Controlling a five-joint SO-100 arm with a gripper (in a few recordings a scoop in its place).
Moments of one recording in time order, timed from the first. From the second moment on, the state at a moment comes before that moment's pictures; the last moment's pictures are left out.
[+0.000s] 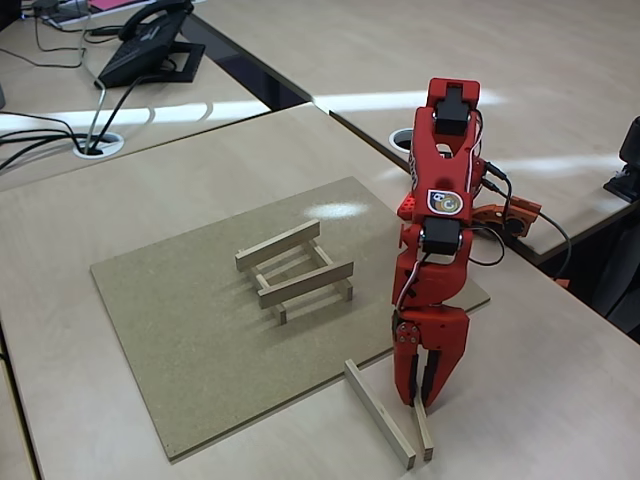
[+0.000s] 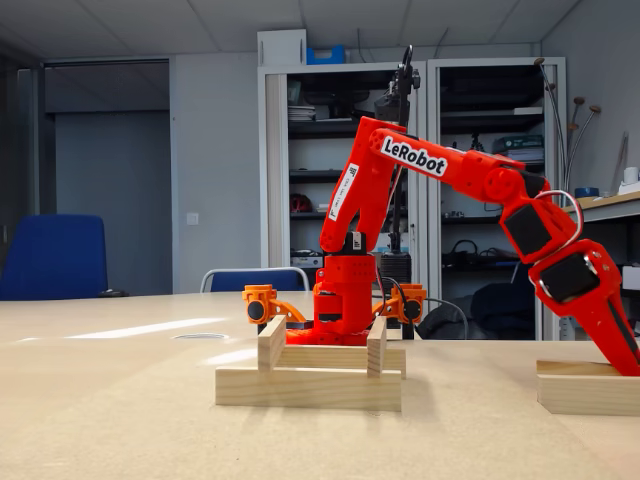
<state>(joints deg) -49.5 67.8 92.6 39.3 78.5</state>
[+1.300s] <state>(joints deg) -21.6 94.7 79.6 91.4 29.4</state>
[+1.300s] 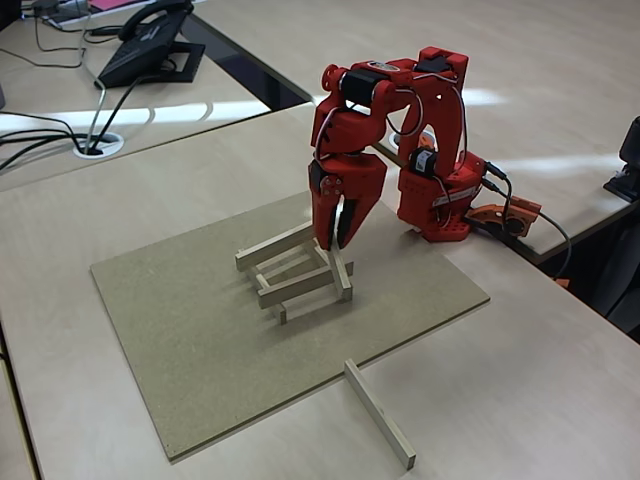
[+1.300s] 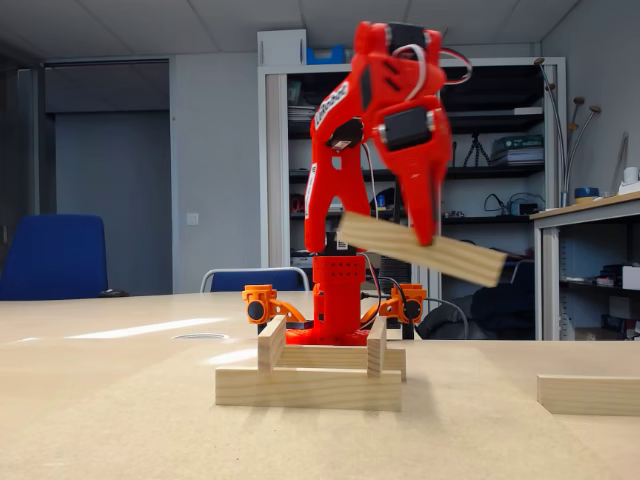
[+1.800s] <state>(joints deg) -10.5 95.6 83.8 90.1 1.4</state>
